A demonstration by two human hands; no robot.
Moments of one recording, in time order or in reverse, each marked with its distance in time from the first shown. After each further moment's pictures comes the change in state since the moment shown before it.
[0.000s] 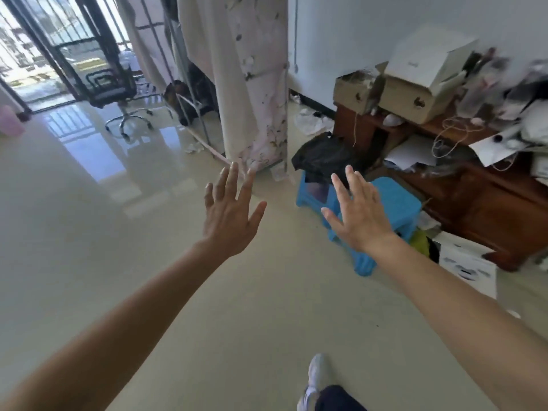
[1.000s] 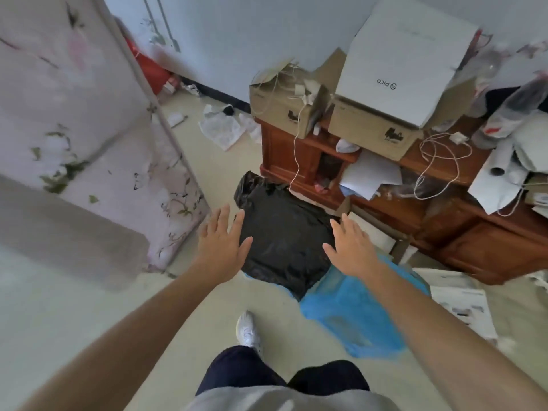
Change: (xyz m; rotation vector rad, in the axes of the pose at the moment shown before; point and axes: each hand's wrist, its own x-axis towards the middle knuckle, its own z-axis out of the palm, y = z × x) left_hand 0.752 -0.023 0.365 0.009 -0.521 0.252; right_hand 0.585 0.353 0.230 -0.033 -0.557 0.602
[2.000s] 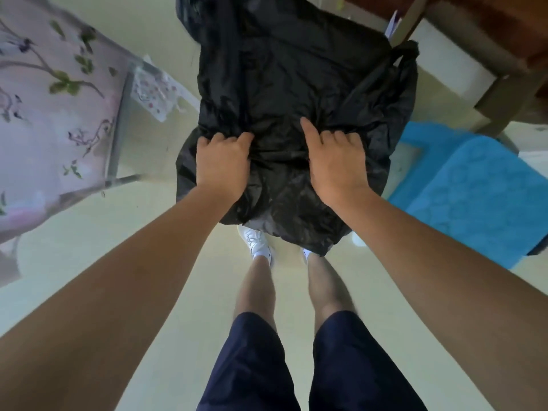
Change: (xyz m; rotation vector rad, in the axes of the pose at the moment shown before) left_hand 0.236 -0.023 0.315 0.127 -0.302 0.119; right_hand 0.241 -0.036 0.261 -0.177 -0.059 -0.062
